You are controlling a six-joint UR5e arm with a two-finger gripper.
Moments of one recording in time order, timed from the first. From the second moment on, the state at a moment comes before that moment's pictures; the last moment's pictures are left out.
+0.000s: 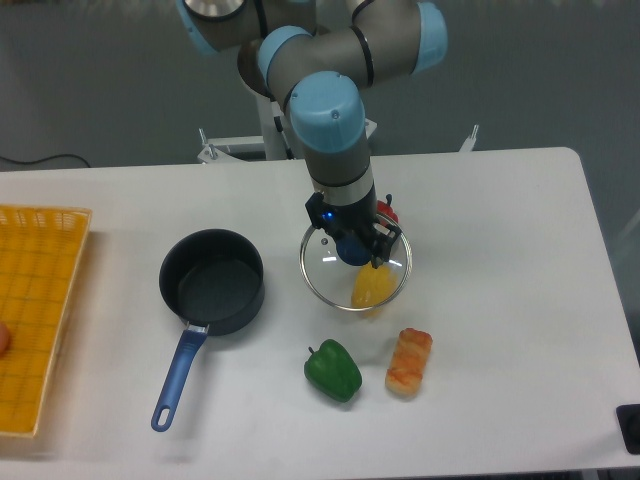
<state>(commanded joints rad) 2.47 -1.76 -1.74 -1.07 1.68 1.03</state>
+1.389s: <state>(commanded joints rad) 2.70 -1.89 -1.62 -1.06 1.66 1.33</state>
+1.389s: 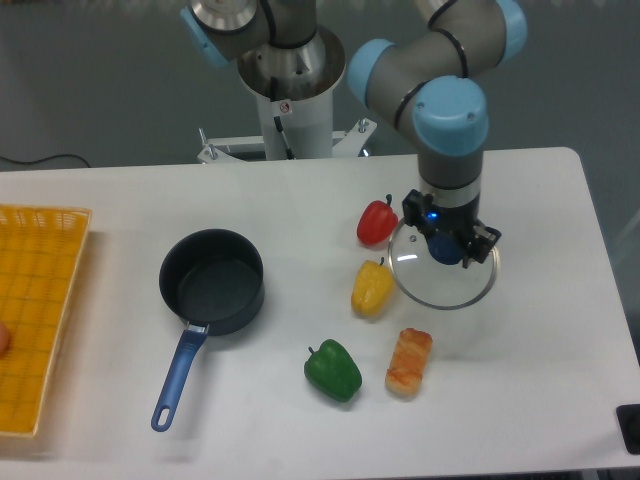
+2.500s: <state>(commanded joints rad) 2.75 -2.07 -1.56 -0.93 1.64 1.42</state>
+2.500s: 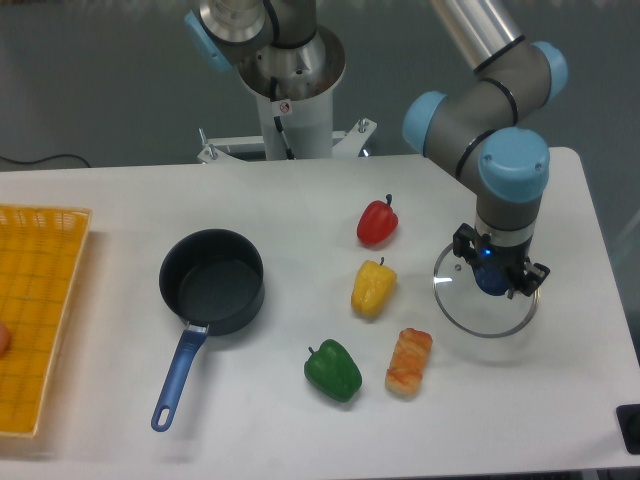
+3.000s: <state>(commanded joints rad) 2.77 -2.13 -1.53 -0.88 1.60 1.46</state>
